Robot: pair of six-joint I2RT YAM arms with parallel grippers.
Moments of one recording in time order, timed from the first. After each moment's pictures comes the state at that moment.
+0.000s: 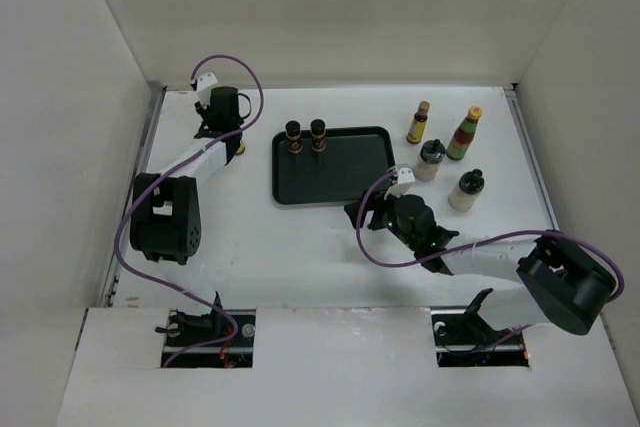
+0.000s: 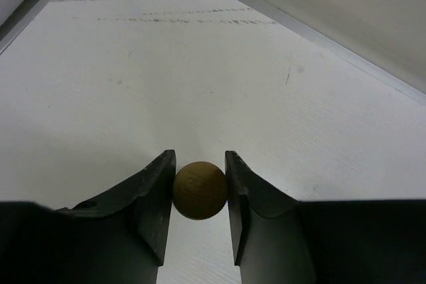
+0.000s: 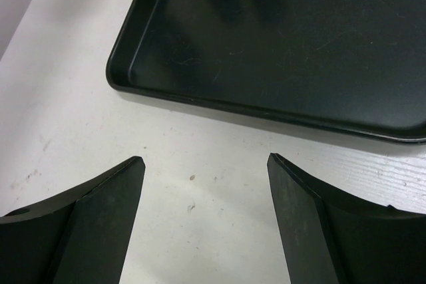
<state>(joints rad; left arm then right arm) -0.14 1.79 1.24 0.10 -0.50 -0.43 0.79 1.34 0.43 0.62 0.20 0.54</state>
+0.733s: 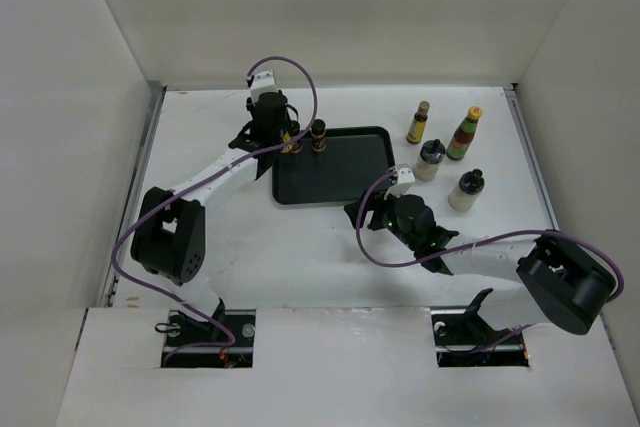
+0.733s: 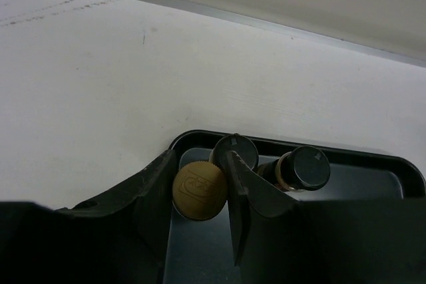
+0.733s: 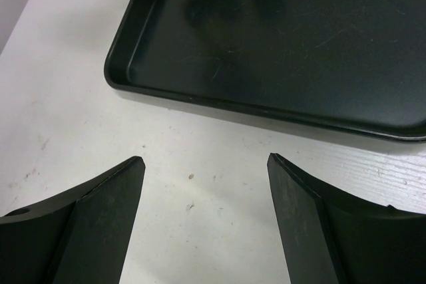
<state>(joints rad) -0.43 1.67 1.21 0.09 -0.49 -0.38 0.79 1.35 0.43 0.62 0.20 0.54</state>
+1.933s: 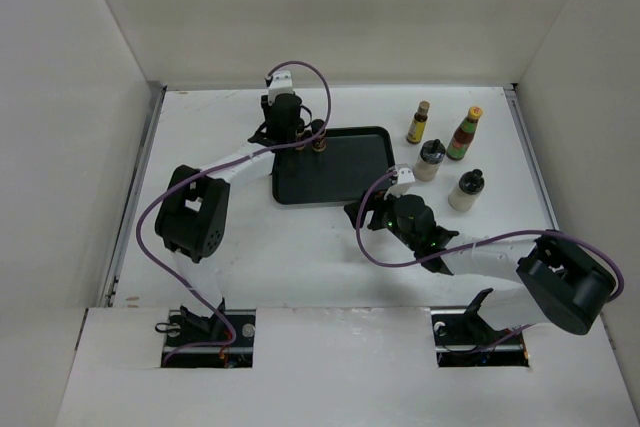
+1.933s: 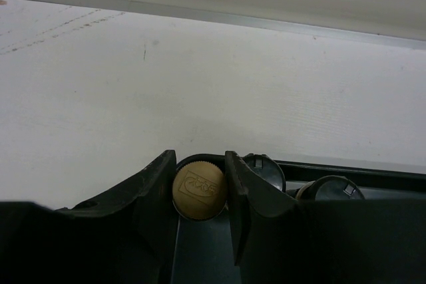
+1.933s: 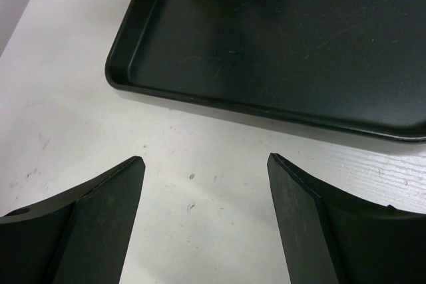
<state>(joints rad) -0.46 1.87 1.30 0.22 -0.57 -0.25 0.79 1.35 0.43 0.62 0.20 0.54</state>
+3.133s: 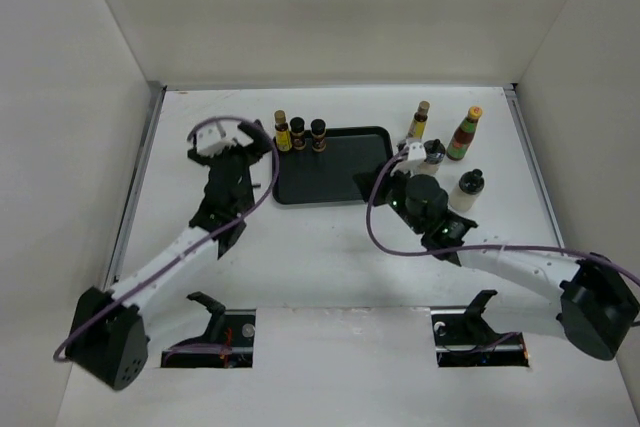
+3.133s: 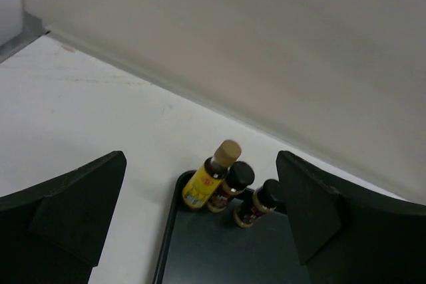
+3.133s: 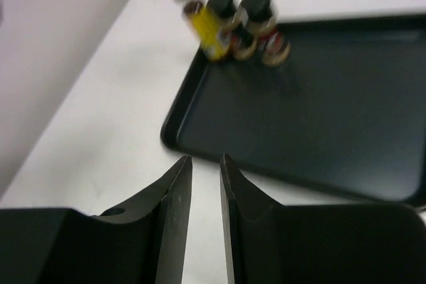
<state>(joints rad) -0.49 1.11 0.68 0.55 -0.69 -0.37 0.80 1.17 0.59 0.44 0.24 0.49</state>
